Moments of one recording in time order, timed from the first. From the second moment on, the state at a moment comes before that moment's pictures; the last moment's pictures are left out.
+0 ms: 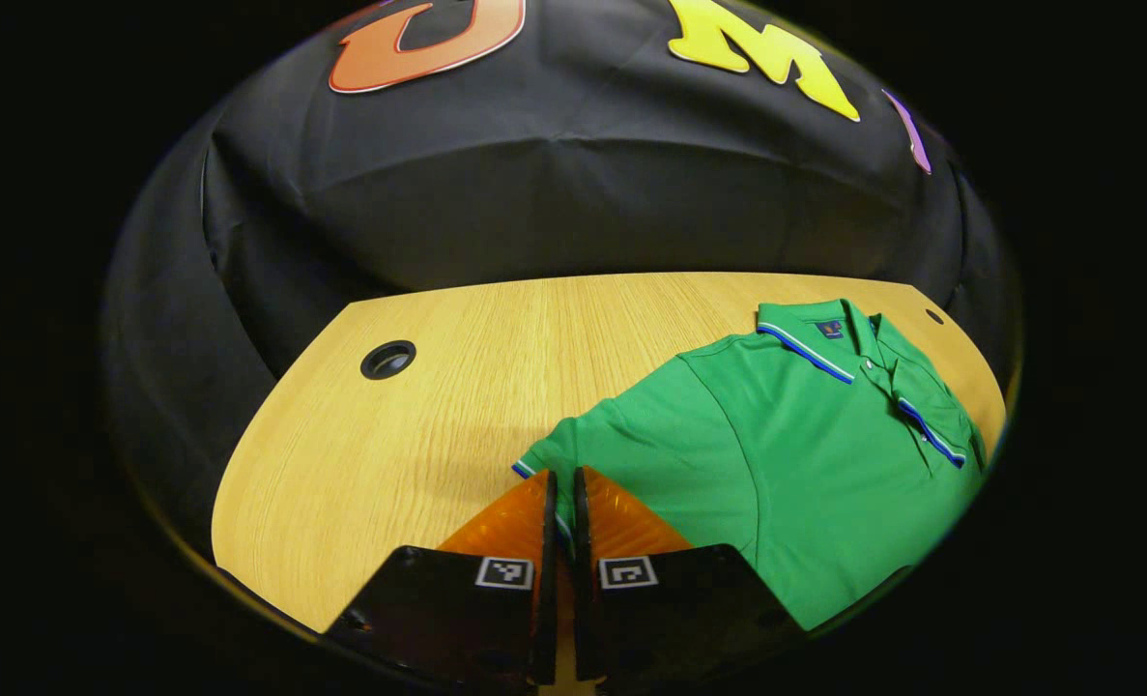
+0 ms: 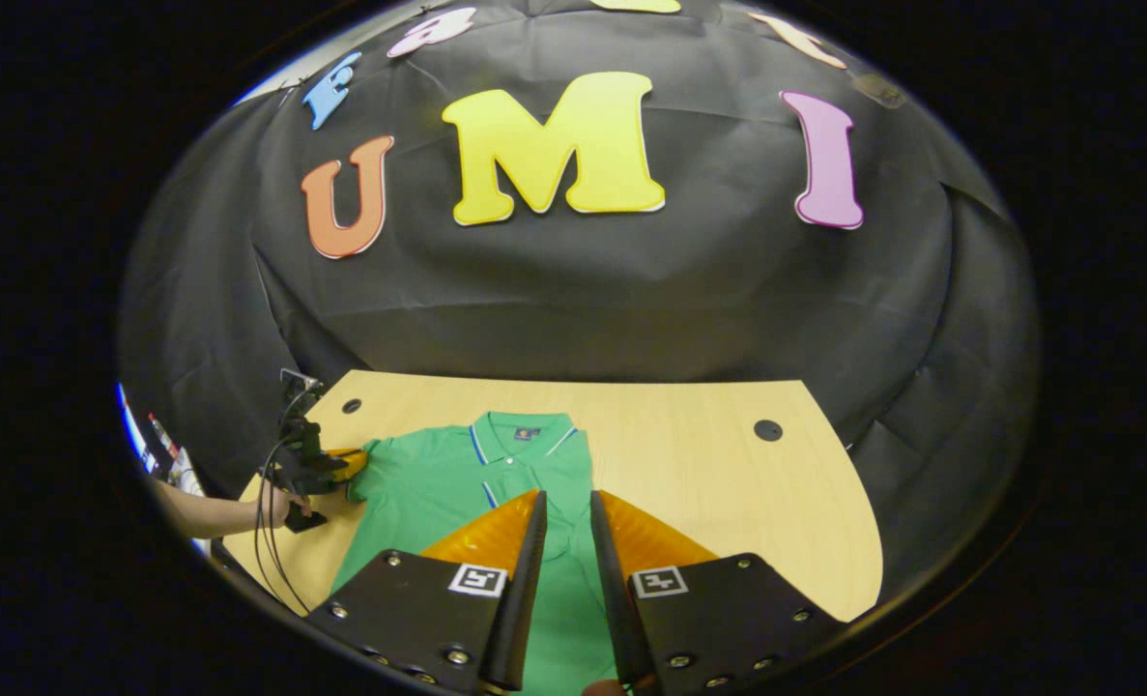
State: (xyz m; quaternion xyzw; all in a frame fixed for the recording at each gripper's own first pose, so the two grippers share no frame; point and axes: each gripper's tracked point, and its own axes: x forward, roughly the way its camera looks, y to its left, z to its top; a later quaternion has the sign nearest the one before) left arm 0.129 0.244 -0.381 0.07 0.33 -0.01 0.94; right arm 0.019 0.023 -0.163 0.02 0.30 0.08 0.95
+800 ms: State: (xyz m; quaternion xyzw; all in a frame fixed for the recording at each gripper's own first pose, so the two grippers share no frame) left arm 0.151 0.177 -0.295 0.02 0.28 -0.06 0.96; right arm 0.010 -0.019 -0.158 0.07 0.28 0.05 0.95
